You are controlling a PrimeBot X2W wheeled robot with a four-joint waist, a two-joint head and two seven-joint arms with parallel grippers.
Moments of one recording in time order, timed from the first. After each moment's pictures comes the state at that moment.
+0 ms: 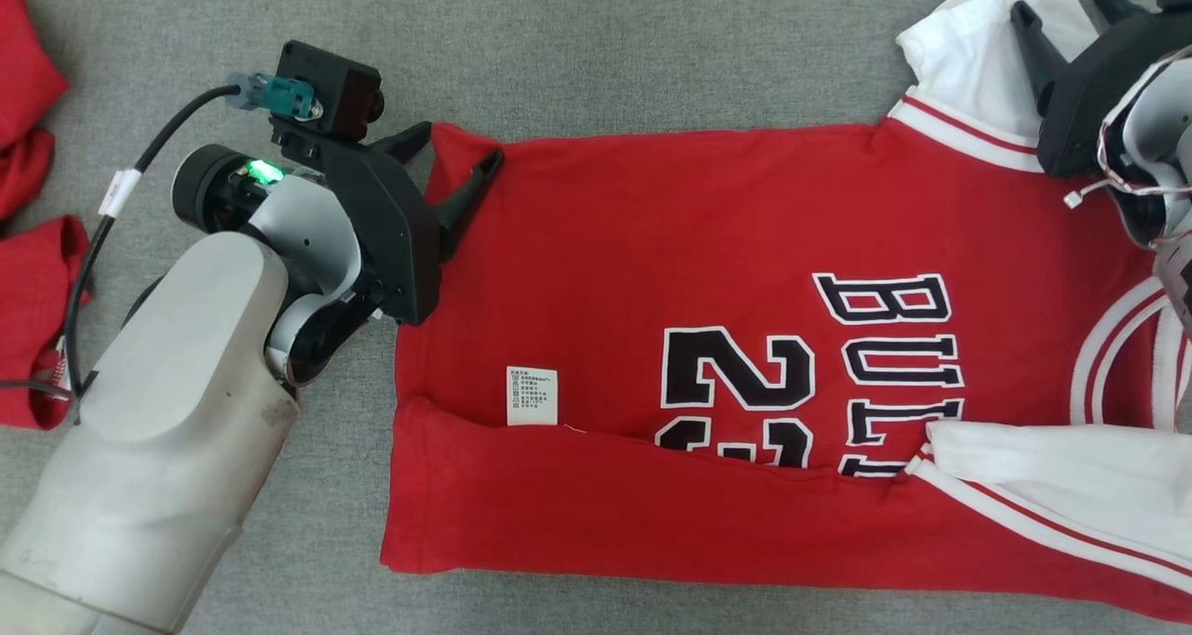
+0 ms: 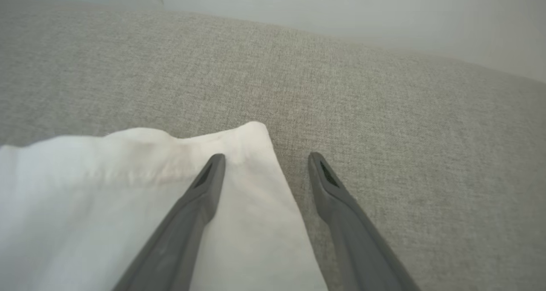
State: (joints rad) left arm -0.98 0.31 -0.62 0.51 -0.71 -0.12 0.33; right arm -1.27 -0.44 0.76 1.15 0.72 0.13 0.03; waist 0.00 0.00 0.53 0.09
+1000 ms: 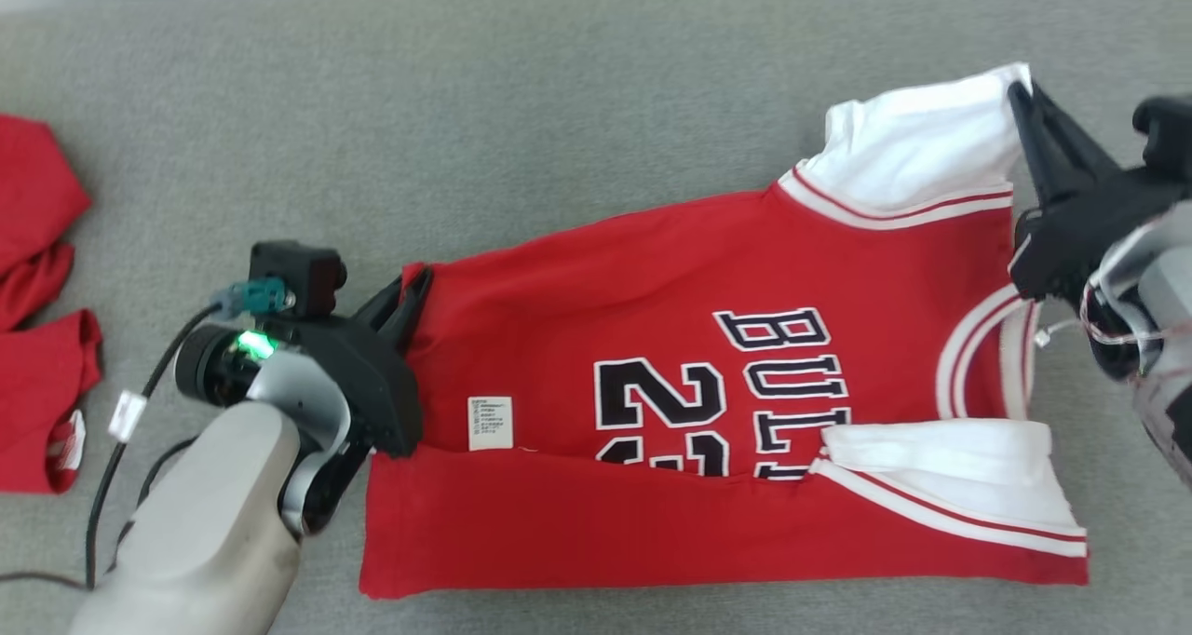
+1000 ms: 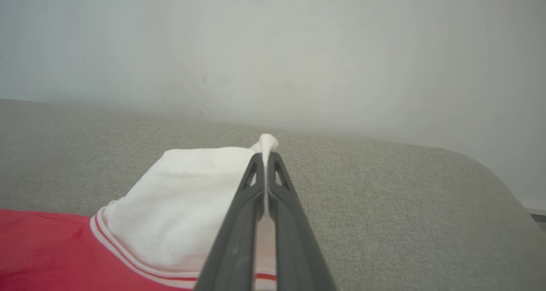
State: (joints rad) left arm -0.73 0.32 -0.62 0.54 -0.70 -0.05 0.04; right arm -1.00 -0.56 0.80 0.84 0.86 0.13 -0.26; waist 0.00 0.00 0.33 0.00
